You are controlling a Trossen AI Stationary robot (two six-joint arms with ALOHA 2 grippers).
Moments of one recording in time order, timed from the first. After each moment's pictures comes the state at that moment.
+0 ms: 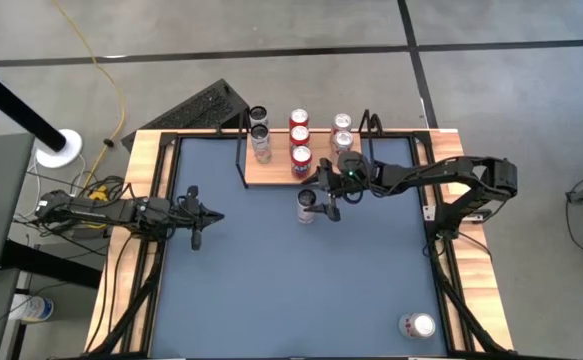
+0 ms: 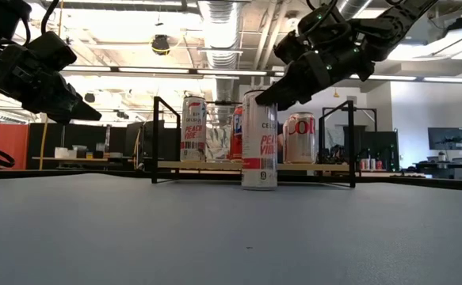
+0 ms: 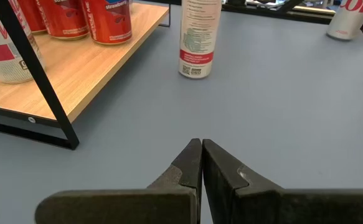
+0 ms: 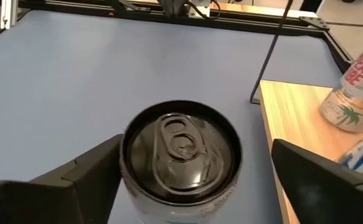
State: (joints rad) left arm -0.10 0.20 0.08 -0.17 -0.27 -0.18; right arm -0.28 1.51 0.78 0.28 -0.31 -0.23
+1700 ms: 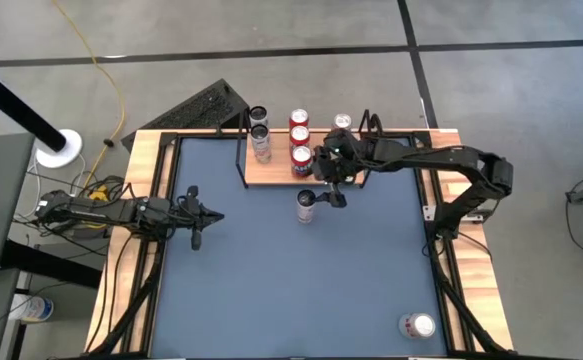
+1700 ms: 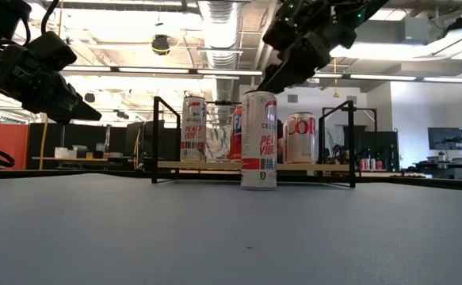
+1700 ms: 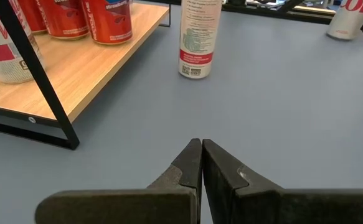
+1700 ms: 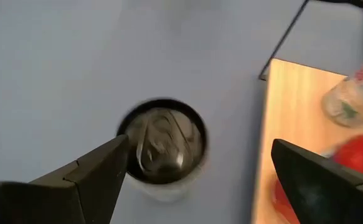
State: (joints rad) left arm -0.10 0.20 0.08 -0.17 -0.27 -0.18; right arm -0.34 1.54 1.15 -0.36 -0.39 -0.46
